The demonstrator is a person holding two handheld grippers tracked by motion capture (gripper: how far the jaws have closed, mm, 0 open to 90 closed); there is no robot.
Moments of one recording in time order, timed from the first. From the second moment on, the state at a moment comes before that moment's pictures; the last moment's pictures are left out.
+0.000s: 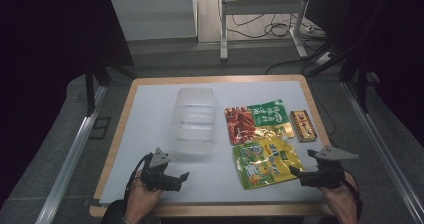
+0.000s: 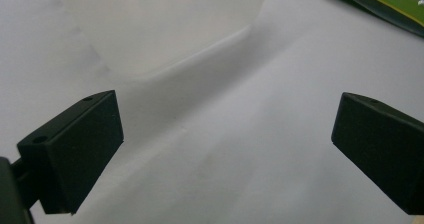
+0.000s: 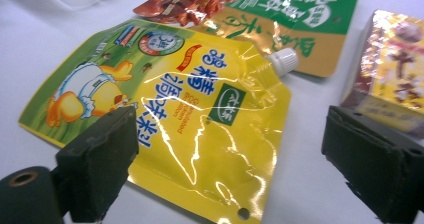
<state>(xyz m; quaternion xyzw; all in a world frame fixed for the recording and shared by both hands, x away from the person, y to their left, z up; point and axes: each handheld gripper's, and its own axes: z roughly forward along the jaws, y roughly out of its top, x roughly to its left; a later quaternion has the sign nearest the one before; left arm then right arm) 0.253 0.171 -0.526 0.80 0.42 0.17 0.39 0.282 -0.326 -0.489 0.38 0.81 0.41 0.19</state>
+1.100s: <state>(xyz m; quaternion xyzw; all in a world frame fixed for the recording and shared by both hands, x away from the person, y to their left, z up) 0.252 0.167 -0.525 0.81 0.38 0.18 0.42 0.286 -0.323 -0.493 0.37 0.82 0.40 0.18</state>
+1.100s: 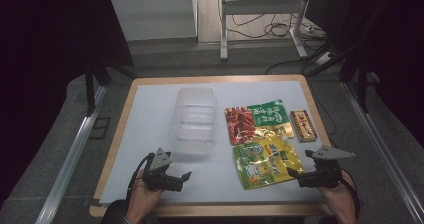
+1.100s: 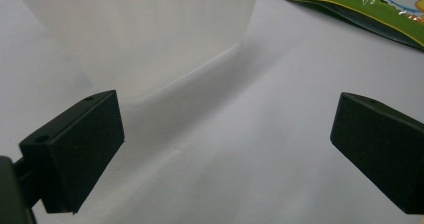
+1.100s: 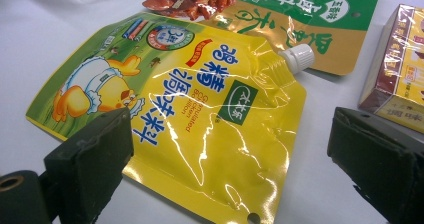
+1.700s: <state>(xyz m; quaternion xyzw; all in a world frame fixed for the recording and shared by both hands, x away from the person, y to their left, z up) 0.253 0.156 -0.521 0.81 0.38 0.15 0.43 0.286 -0.323 -0.492 0.37 0.81 0.41 0.18</state>
